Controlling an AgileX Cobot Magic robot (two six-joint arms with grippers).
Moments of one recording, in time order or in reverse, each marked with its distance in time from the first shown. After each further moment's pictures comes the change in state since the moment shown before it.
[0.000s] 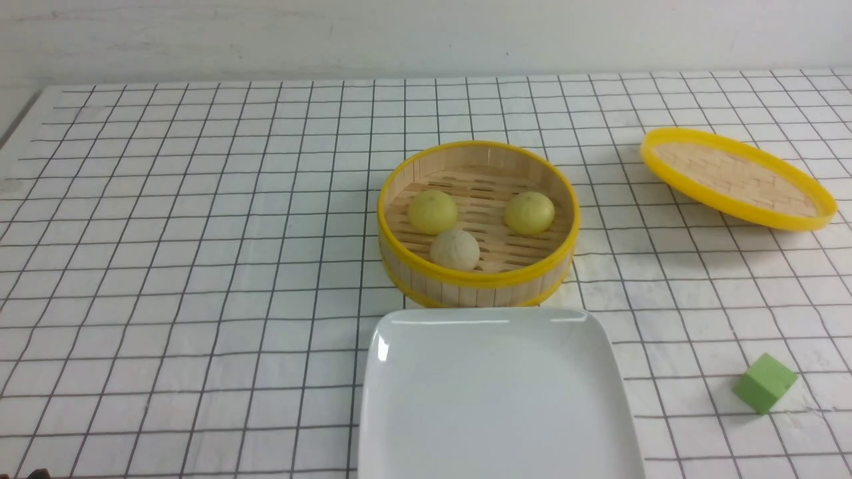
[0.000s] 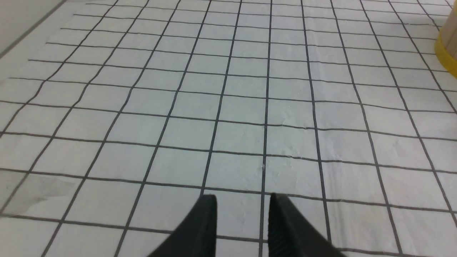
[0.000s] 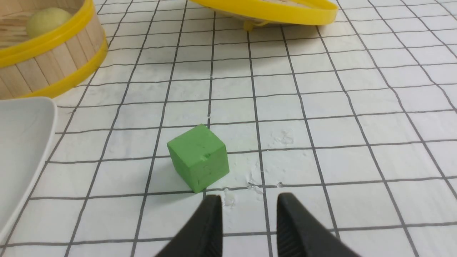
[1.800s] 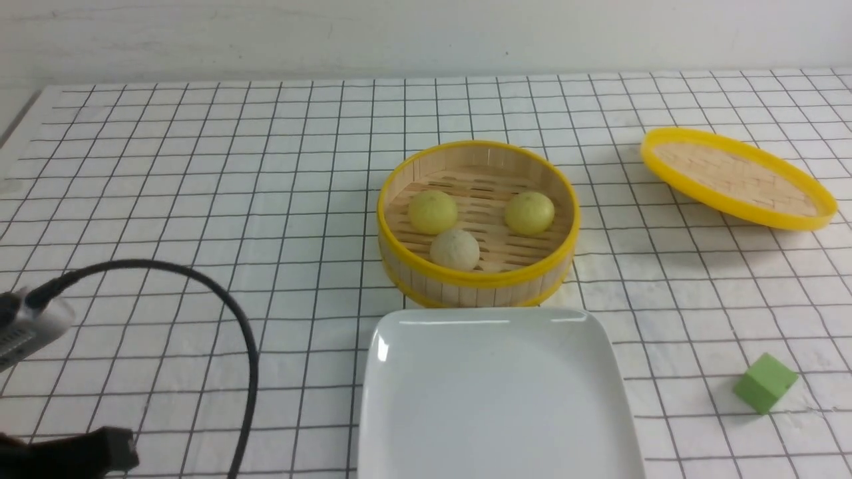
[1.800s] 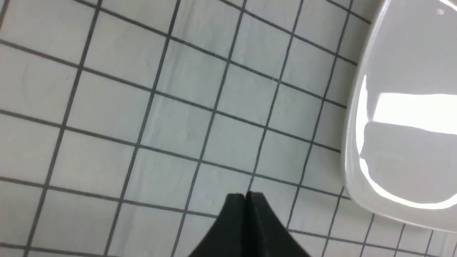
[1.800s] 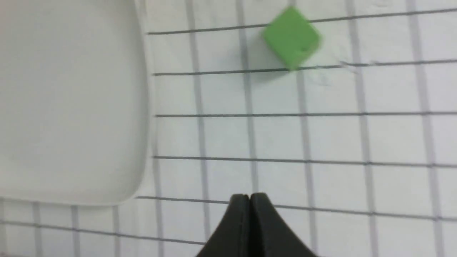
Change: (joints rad) right arm 0.000 0.960 -0.828 0.392 0.725 -0.201; left arm 0.000 0.787 -0.593 -0.469 0.644 -0.083
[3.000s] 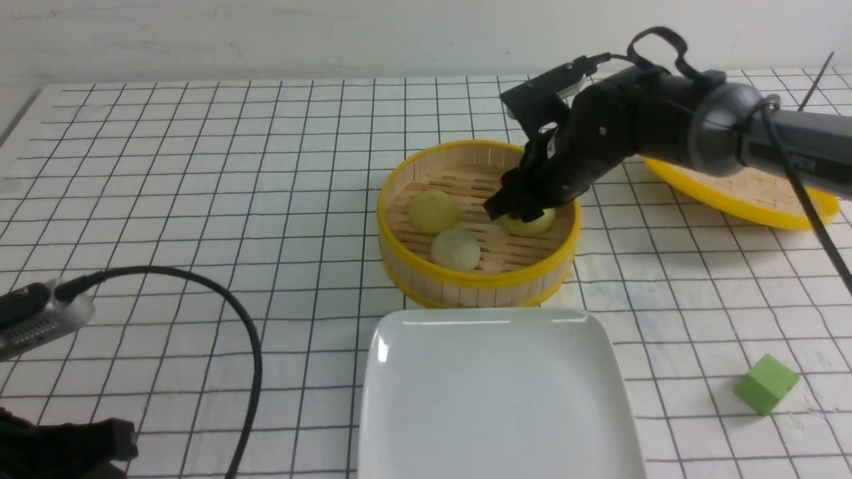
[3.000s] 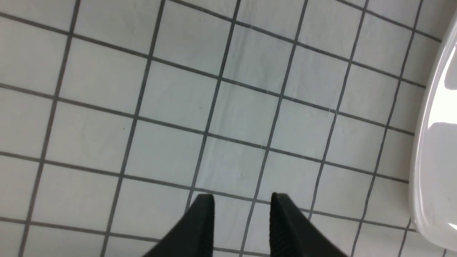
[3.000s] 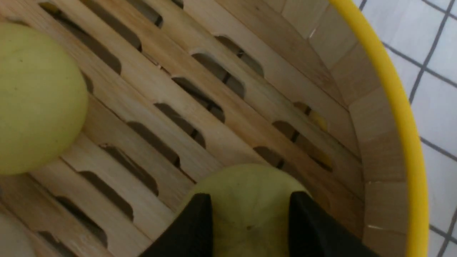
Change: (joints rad) right arm 0.427 1.210 -0.890 -0.466 -0.579 0.110; left arm 0.000 0.063 0.000 0.112 -0.058 0.061
